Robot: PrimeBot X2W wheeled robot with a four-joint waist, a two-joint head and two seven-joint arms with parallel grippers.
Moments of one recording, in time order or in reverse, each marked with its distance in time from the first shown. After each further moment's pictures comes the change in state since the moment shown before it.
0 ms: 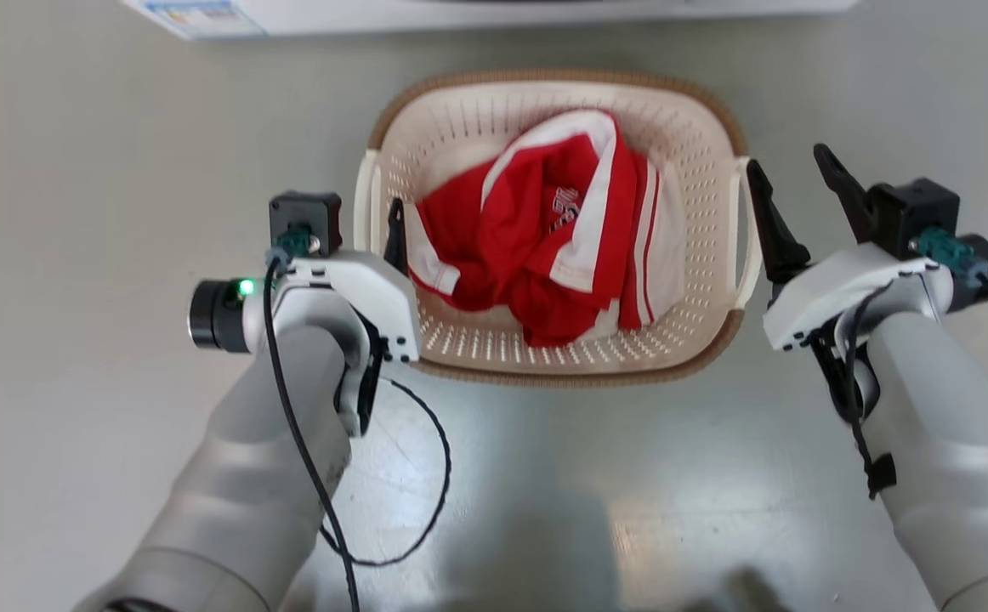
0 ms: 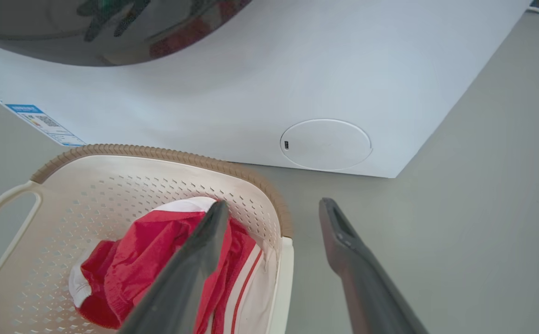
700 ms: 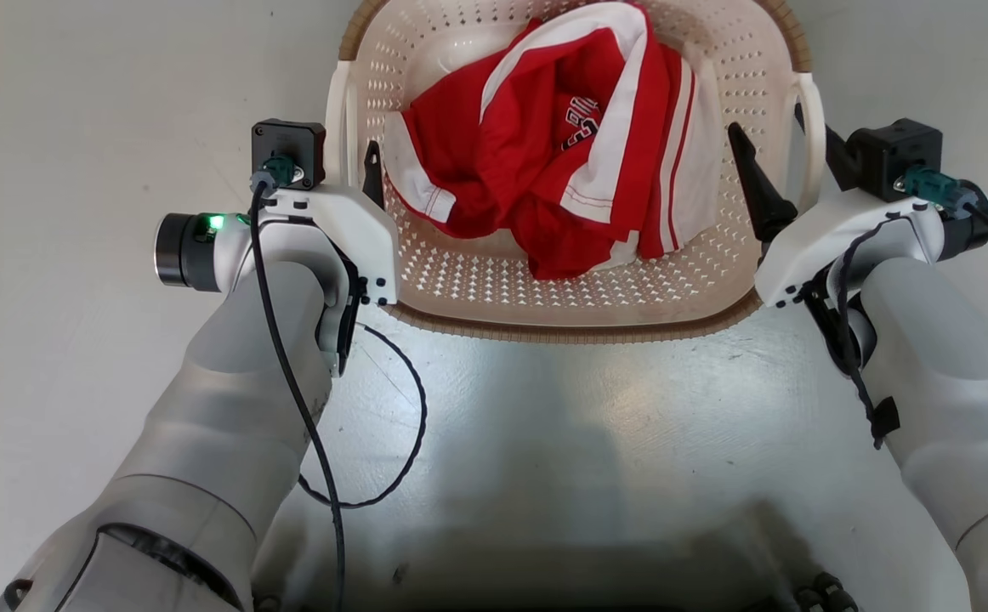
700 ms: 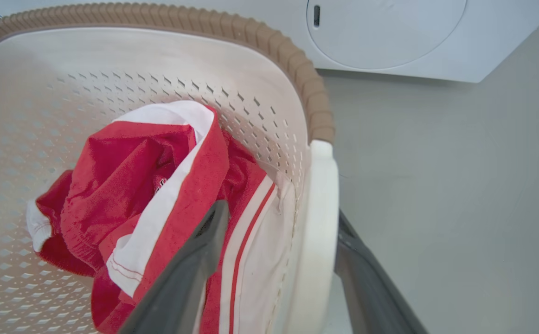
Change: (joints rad) left arm -0.162 -0.002 -0.103 0.161 -0.063 -0.013 0.000; right arm -0.159 -0.032 0.230 0.142 0.181 0.000 0.001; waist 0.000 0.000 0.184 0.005
